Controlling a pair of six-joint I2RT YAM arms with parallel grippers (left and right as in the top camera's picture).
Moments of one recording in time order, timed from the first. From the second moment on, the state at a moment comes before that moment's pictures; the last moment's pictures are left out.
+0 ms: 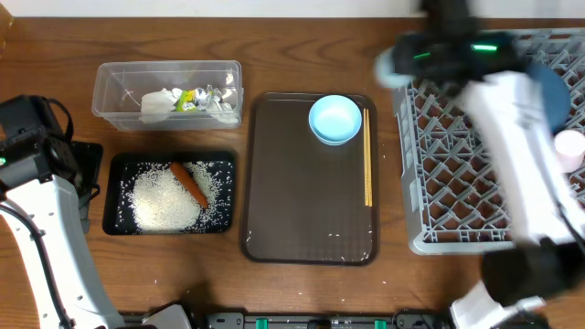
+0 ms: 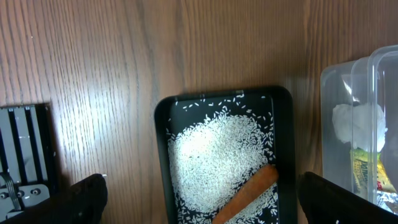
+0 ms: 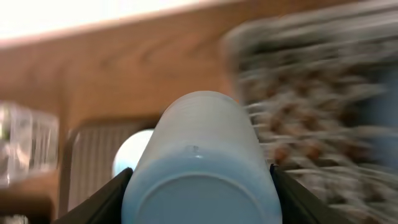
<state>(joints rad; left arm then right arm) 0.47 1.36 1.38 -1.30 -0.21 -1.01 0.15 1.77 1.93 -1.04 0.01 0.34</state>
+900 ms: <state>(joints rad) 0.47 1.36 1.38 -1.30 -0.21 -1.01 -0.72 1.82 1.94 -1.20 0.02 0.33</state>
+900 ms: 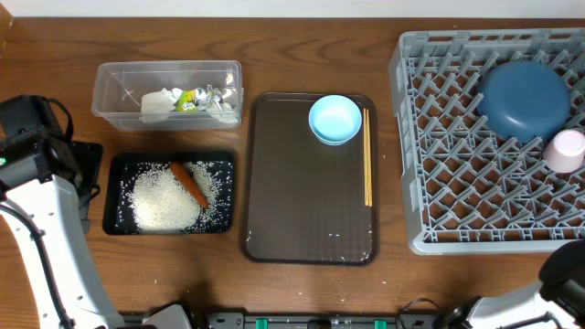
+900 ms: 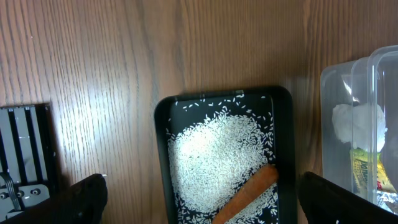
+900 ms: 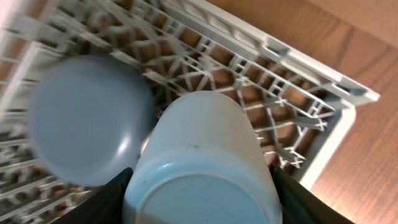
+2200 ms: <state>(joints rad) 0.47 1.36 1.38 -1.30 -0.21 -1.01 -0.81 2.00 1.93 -1.20 -0.02 0.30</state>
